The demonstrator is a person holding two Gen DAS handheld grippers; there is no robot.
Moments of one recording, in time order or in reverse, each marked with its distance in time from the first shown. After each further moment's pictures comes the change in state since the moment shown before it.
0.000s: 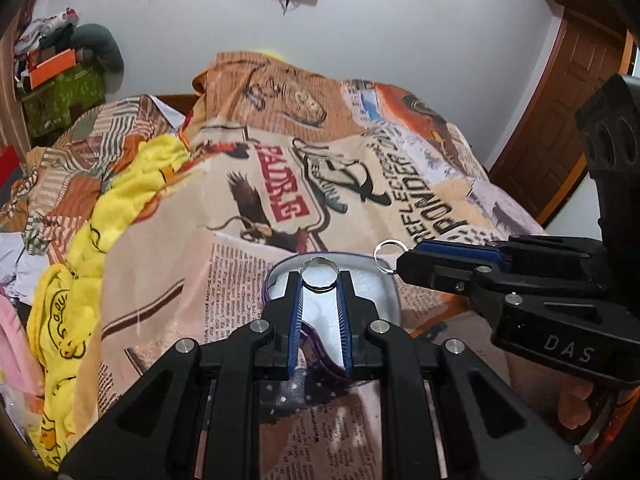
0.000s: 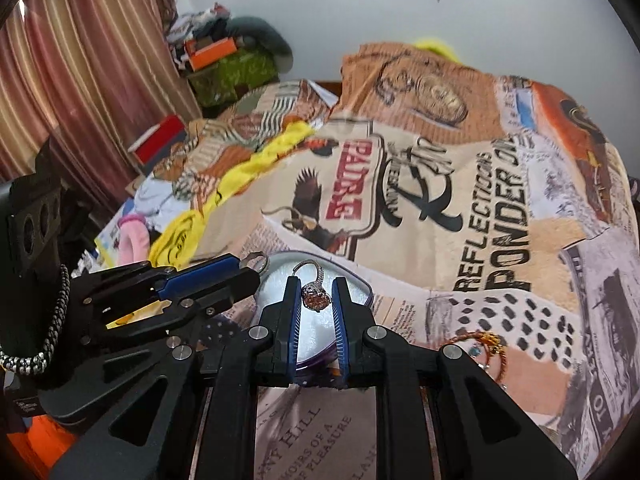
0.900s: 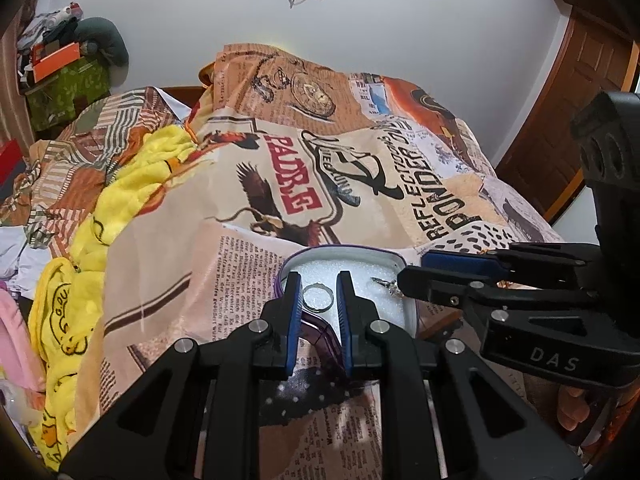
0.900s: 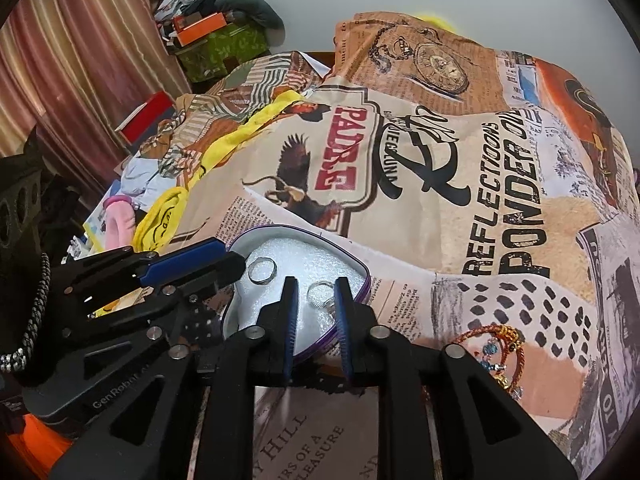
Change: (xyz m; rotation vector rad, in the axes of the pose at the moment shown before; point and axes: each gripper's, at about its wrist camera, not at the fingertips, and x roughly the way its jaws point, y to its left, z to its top) left arm 0.000 0.007 0.000 -0.013 0.006 0.017; right arm 0.014 -0.005 -0.003 0.015 0.067 -0.021
